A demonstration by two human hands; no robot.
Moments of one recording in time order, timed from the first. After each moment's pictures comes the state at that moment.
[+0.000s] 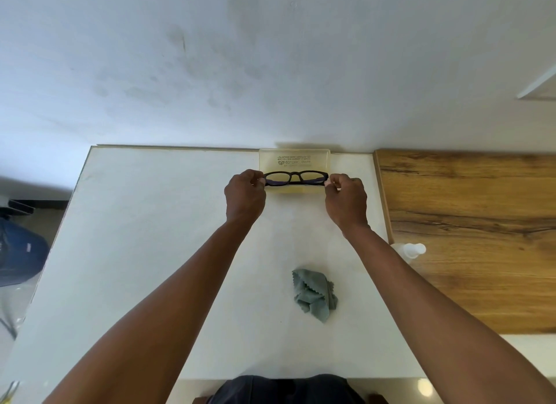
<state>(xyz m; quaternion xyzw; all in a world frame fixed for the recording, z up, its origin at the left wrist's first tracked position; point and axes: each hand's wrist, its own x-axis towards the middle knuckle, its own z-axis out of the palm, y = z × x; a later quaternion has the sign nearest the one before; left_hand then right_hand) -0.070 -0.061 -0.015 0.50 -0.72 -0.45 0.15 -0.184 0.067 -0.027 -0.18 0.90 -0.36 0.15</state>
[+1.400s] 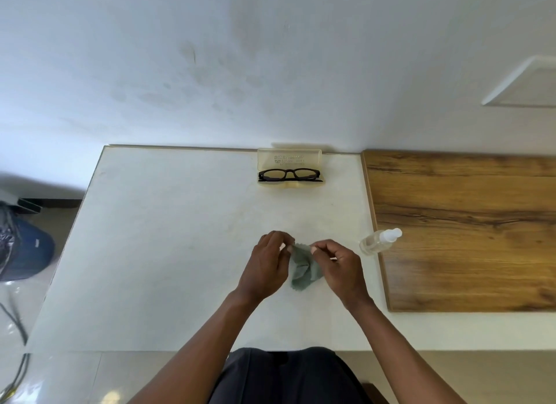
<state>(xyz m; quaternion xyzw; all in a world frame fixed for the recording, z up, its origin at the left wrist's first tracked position) 0.014 0.046 -0.031 0.24 -0.85 -0.43 0.16 -0.086 0.166 -0.017 -0.22 0.82 -0.46 0.24</state>
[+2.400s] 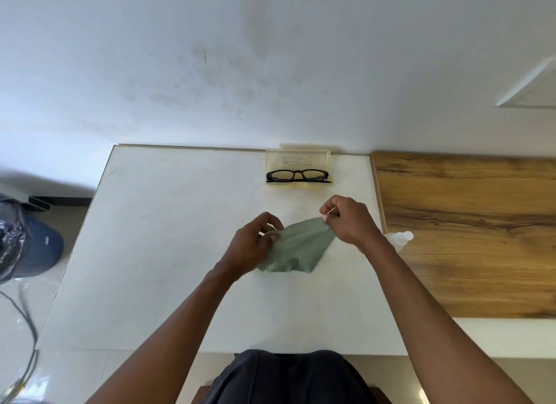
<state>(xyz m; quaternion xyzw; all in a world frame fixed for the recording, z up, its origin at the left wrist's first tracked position) 0.021 -0.007 -0.001 0.33 -0.73 -0.59 0.03 -0.149 0.110 0.025 -0.28 0.88 -0.25 0.28</state>
